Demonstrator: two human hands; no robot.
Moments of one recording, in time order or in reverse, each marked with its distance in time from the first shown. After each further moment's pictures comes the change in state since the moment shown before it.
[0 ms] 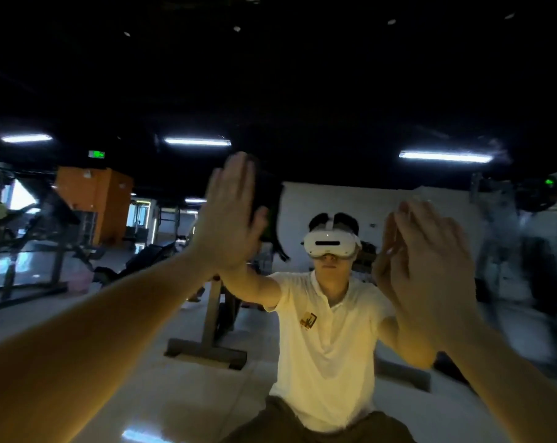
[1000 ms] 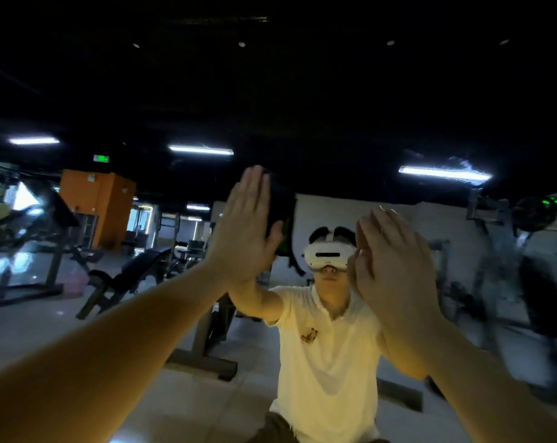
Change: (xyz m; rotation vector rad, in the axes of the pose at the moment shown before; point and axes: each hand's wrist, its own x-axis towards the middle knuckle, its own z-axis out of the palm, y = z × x) left_hand 0.007 0.059 0.005 -0.094 0.040 0.014; right_hand 0.017 -0.005 -0.006 0.035 -0.059 -0.001
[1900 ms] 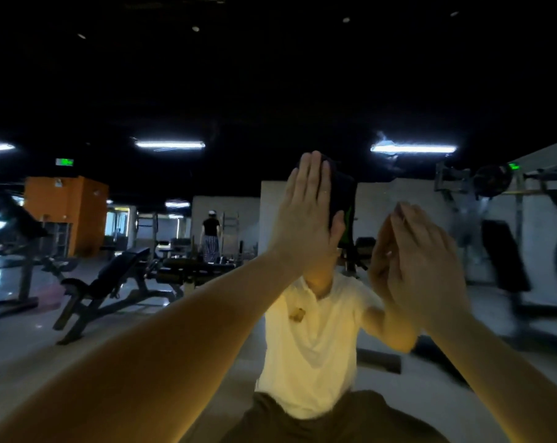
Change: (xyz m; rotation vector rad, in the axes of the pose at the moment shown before) left_hand 0.041 0.195 0.016 -0.045 -0.046 0.142; right_hand -0.063 0.124 -0.030 -0.027 -0.047 0.097
